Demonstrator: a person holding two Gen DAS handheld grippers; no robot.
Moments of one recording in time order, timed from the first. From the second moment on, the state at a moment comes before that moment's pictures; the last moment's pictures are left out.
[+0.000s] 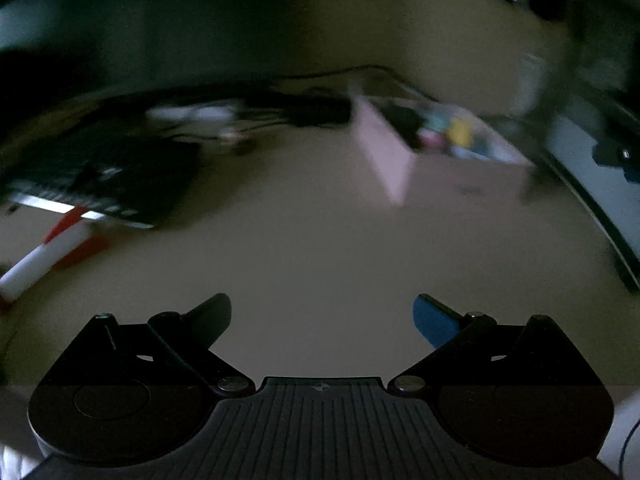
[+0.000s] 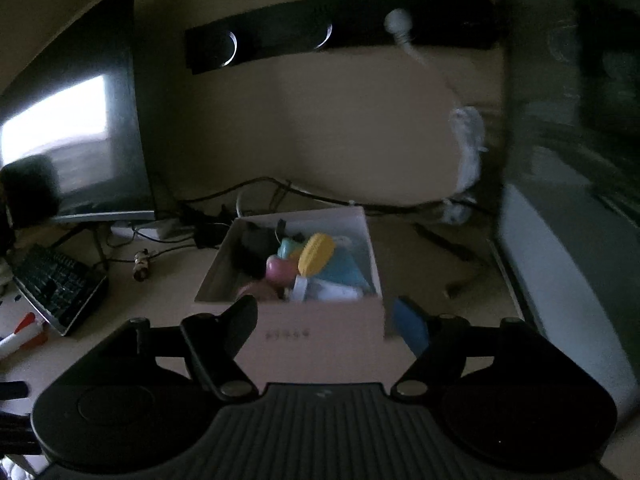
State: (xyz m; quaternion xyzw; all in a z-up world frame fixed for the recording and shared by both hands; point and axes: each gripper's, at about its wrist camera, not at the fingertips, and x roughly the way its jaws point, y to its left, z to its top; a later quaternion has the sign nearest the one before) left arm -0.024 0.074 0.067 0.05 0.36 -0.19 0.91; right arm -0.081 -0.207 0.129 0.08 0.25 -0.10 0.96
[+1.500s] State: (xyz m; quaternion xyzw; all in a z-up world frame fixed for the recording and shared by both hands) left arm -0.147 -0.298 -0.679 0.41 0.26 -0.46 0.75; right arm -0.488 -0.222 -0.497 0.25 0.45 -0.59 0.62
